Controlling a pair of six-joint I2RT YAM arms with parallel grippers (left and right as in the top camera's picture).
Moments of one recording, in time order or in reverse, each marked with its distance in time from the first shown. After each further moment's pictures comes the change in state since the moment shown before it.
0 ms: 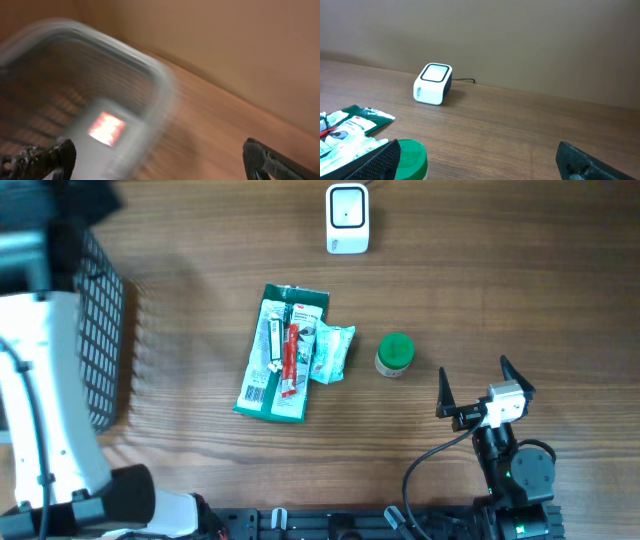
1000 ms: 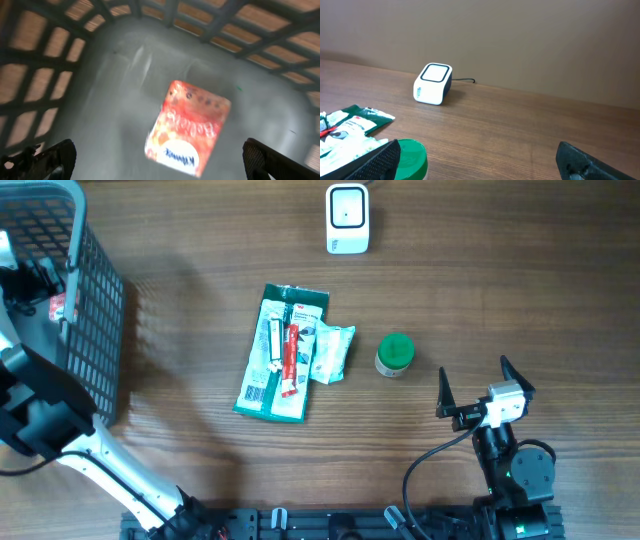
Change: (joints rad) left arm 0.466 0.615 0.000 0.076 0.422 0.459; right arm 0.000 0.000 0.000 0.000 0.000 0.000
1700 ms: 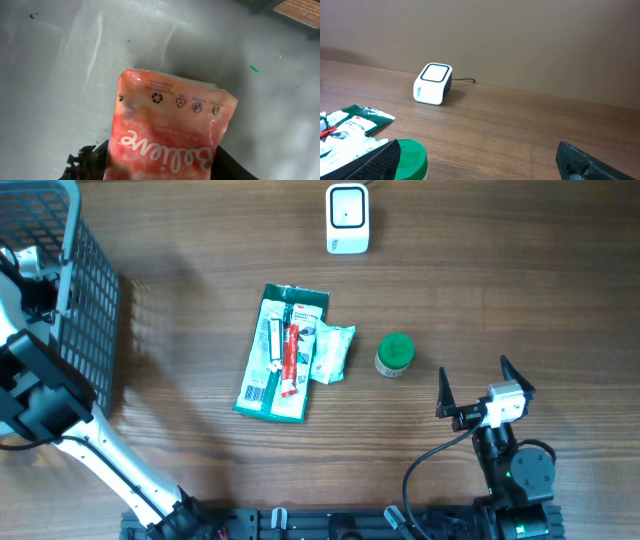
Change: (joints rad) left arm -0.005 0.133 -0.002 0.042 0.072 0.040; right arm 0.000 0.000 0.000 0.000 0.000 0.000
